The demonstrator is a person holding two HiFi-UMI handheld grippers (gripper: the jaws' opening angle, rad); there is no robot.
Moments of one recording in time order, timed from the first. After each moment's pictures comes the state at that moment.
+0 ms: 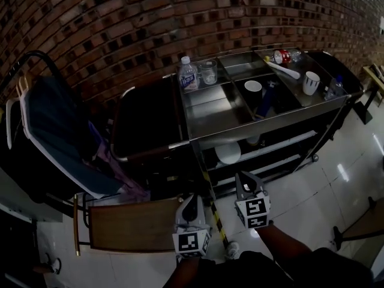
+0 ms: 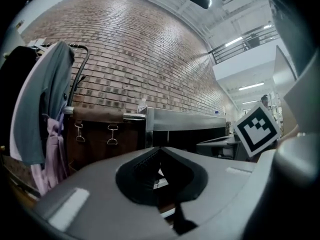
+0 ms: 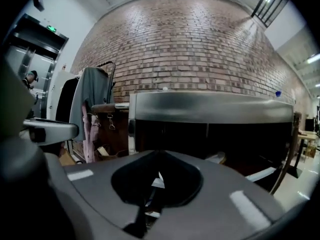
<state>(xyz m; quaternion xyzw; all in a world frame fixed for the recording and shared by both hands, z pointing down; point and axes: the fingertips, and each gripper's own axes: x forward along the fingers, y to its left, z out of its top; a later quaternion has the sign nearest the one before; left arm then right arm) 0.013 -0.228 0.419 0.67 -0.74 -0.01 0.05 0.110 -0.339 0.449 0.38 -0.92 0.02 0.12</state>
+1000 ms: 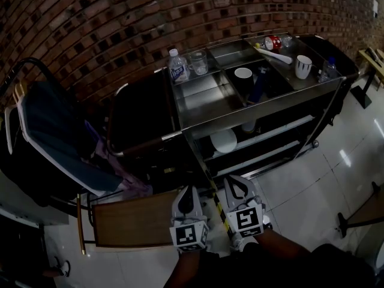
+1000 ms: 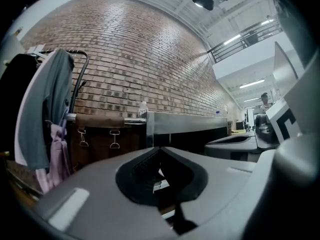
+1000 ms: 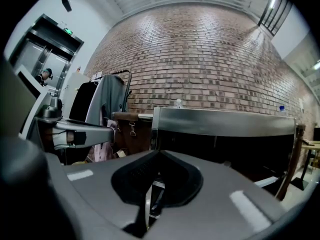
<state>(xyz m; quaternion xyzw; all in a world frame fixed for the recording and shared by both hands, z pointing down) 0.014 -0.219 0.414 0.66 -0.75 0.00 0.04 0.104 -0.270 0.426 0.34 -0.93 -0.03 0.09</state>
